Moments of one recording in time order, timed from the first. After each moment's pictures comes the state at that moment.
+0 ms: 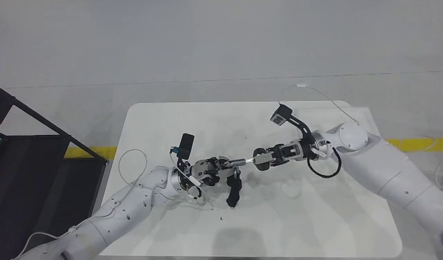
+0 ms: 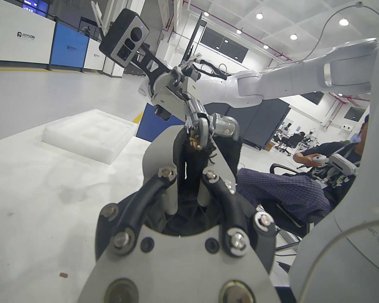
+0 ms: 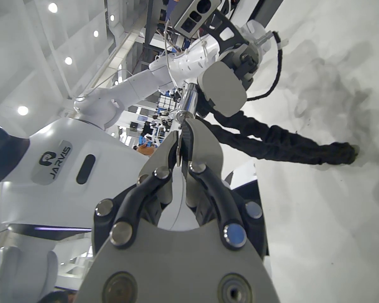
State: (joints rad) left arm 0.88 -0.93 -0.48 -1.30 0.75 -1.01 0.66; right arm -0.53 -0.91 0.41 -1.23 1.03 -0.50 1.32
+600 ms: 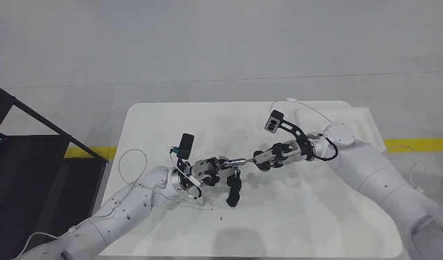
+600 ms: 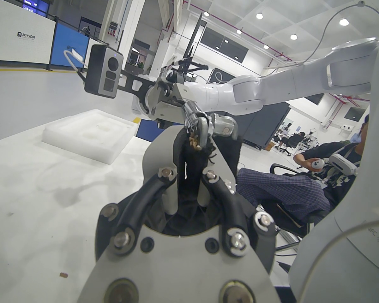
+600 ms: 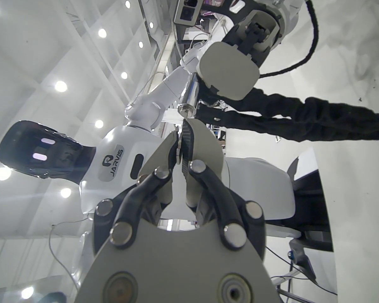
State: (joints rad) left arm 0.88 -0.93 -0.48 -1.30 0.75 -1.01 0.66; right arm -0.57 -1.06 0.46 -0.99 1.20 -0.26 1.54
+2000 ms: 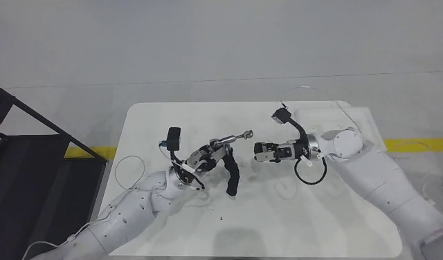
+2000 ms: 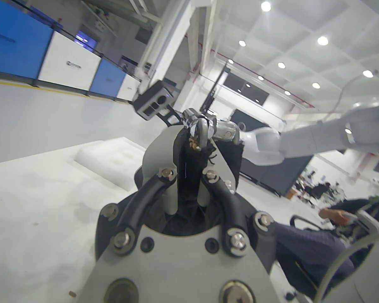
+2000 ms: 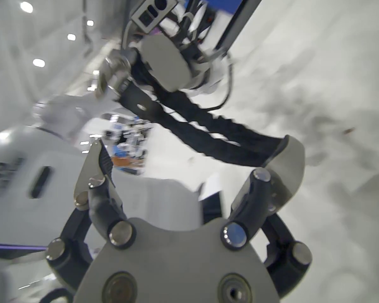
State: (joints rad) left arm 1.00 -0.93 -0.58 -1.43 0.44 -0.75 0.60; right arm -0.72 -0.97 0.70 -1.20 0.42 -0.81 1.01
